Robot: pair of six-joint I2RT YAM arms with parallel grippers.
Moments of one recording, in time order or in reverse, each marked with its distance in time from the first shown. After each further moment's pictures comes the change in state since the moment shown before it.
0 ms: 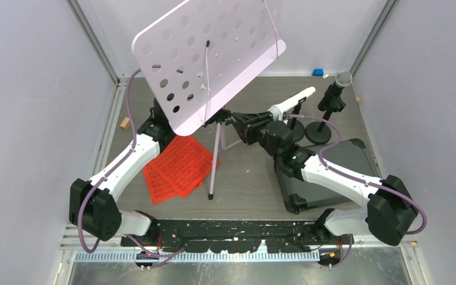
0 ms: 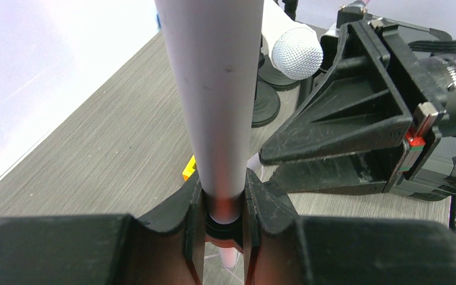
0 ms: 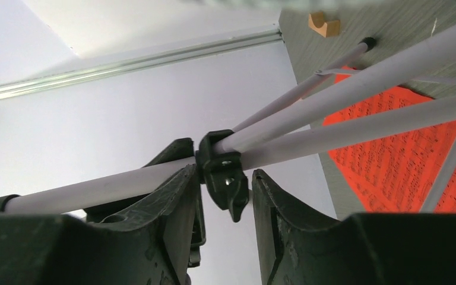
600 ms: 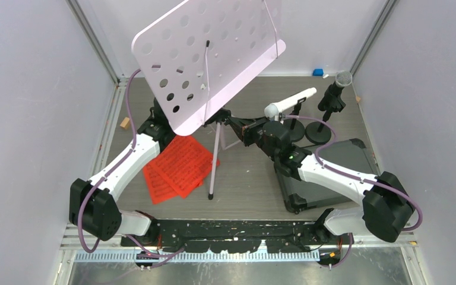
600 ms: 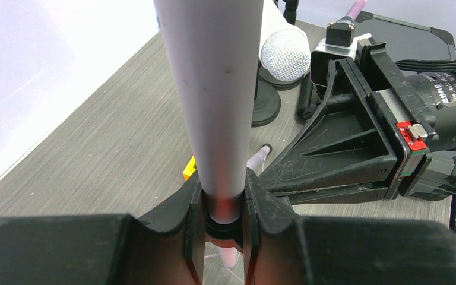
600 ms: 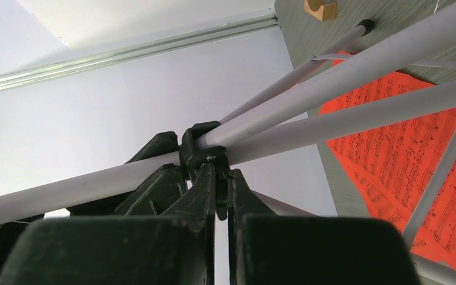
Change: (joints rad) left arm -0.001 0.001 0.002 -0.004 0.000 0.002; right arm 0.010 0.047 -0.001 0.029 -0.049 0.018
